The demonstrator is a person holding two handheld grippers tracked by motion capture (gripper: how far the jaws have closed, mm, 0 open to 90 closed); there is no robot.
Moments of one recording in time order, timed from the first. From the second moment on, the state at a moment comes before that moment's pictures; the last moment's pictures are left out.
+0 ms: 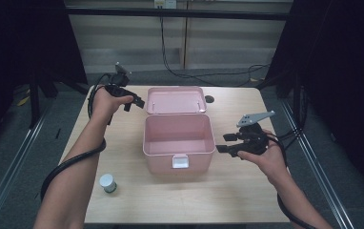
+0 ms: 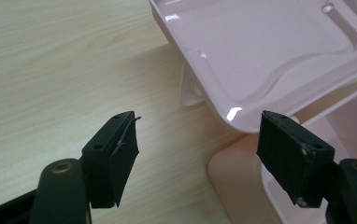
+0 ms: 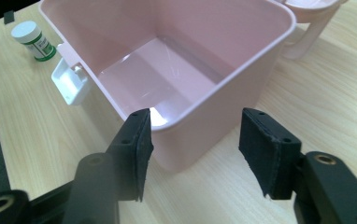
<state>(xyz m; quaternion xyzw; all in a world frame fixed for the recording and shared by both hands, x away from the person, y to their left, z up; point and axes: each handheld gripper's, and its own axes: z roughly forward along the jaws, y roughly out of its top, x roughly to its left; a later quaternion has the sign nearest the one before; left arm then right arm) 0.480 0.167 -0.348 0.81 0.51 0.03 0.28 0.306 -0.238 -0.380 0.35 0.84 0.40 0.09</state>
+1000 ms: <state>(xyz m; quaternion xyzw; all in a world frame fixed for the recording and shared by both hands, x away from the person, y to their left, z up) 0.429 0.199 -0.356 0.82 0.49 0.01 0.29 0.291 -0.278 -0.463 0.40 0.83 0.37 0.10</state>
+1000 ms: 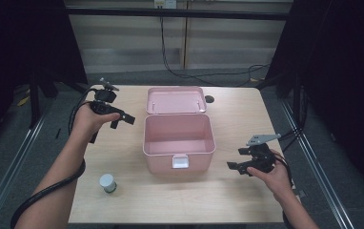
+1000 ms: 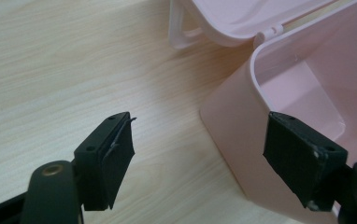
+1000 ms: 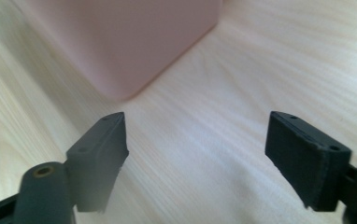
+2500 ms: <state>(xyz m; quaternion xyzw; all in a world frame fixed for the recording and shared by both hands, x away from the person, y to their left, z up) 0.358 0.245 -0.379 0.85 0.45 -0.02 0.27 0.280 -0.271 -0.511 0.37 0.84 0.37 0.14</state>
